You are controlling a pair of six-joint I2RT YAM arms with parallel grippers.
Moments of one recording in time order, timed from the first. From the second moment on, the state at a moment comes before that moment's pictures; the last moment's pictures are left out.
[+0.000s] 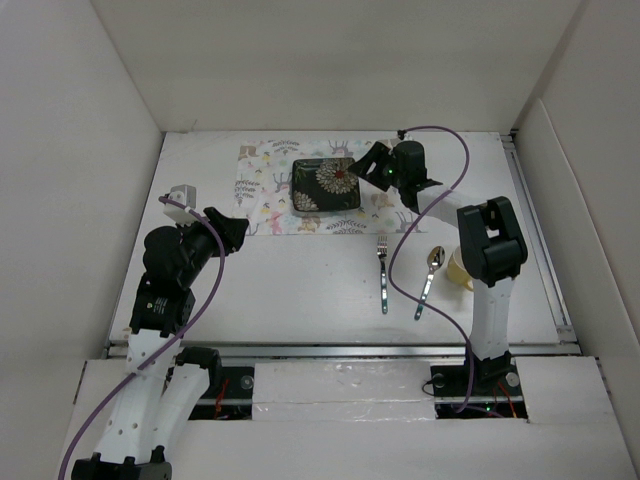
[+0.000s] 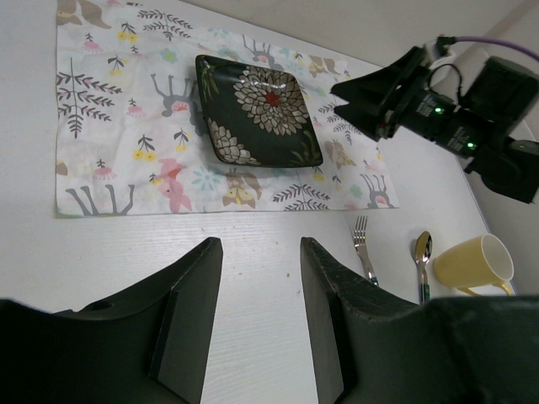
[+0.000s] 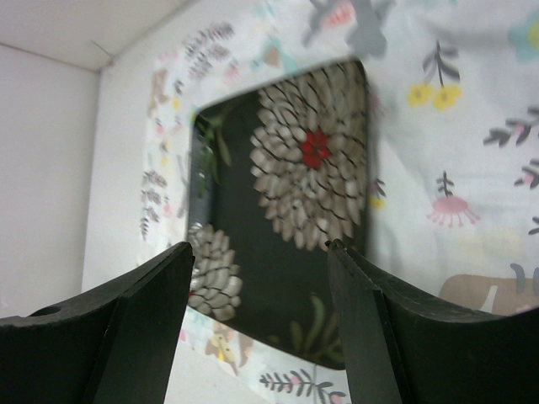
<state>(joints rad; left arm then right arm) -0.12 0.62 0.70 -0.26 0.23 -0.47 0.31 2.11 1.42 0.31 -0.27 0.79</state>
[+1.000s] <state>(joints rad) -0.81 1.32 1.16 -0.28 -0.20 -0.50 0.48 0.59 0.72 0.12 0.26 0.44</state>
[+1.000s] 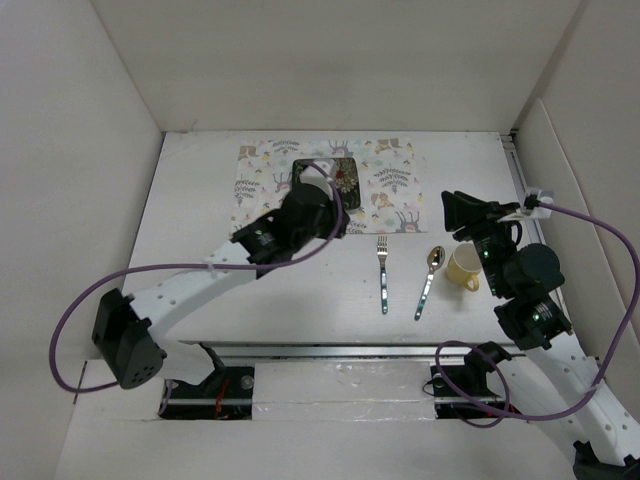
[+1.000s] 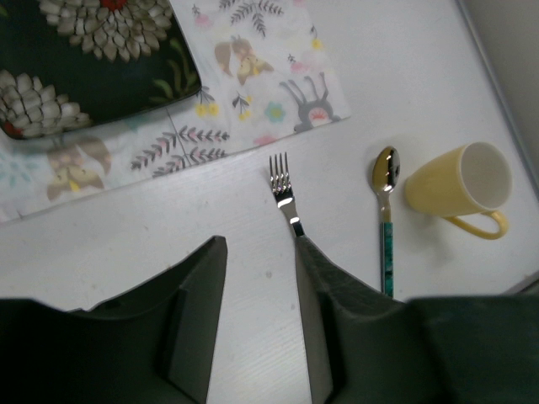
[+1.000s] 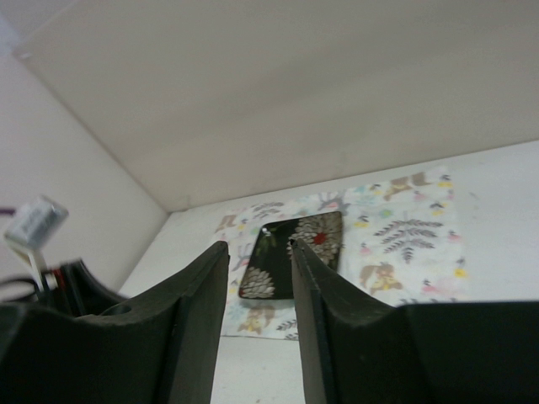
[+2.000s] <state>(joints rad) -1.20 2.06 1.36 -0.25 -0.66 -0.88 0.15 0.50 0.58 -0.02 0.06 0.42</state>
